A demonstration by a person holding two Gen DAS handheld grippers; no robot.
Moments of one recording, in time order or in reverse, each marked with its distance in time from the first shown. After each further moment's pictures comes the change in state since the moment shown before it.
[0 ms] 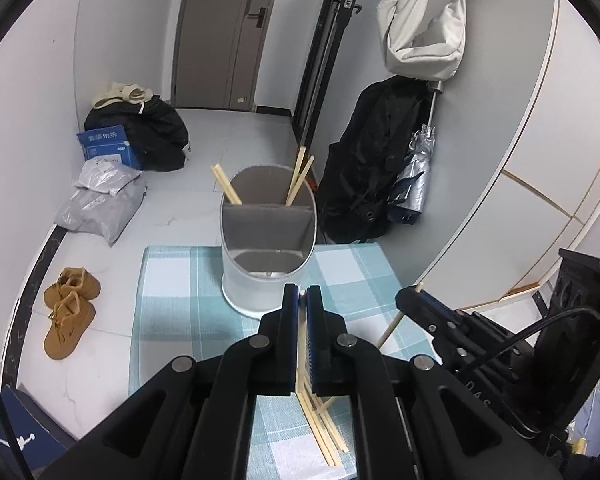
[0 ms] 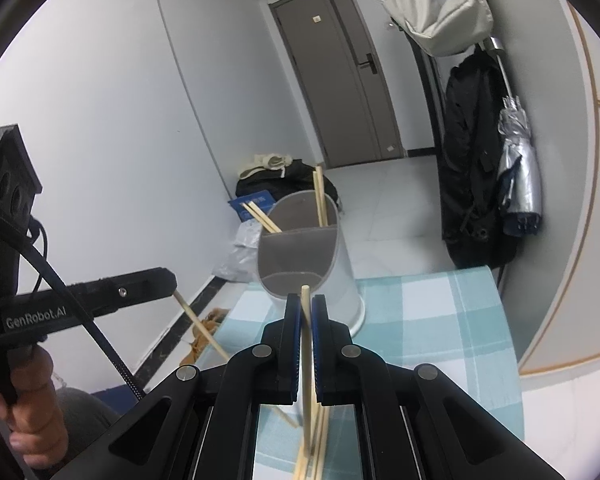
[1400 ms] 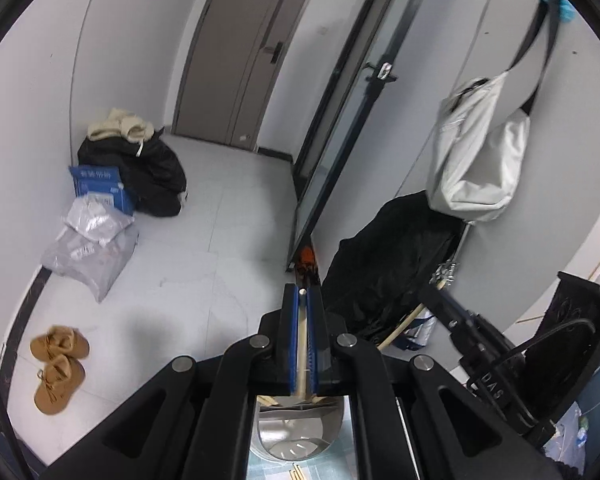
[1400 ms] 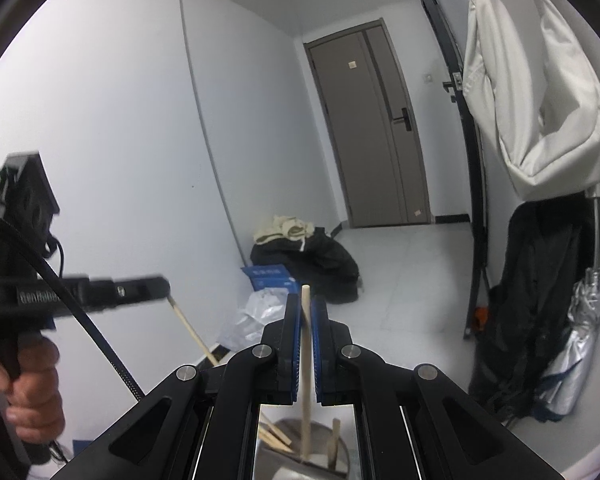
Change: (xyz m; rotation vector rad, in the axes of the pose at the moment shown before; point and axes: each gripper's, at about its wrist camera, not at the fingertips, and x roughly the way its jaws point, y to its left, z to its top) left arm 0.026 0.072 0.153 -0.132 -0.115 -0.057; right arm 0.087 0.011 0.199 -0.102 -0.164 0.065
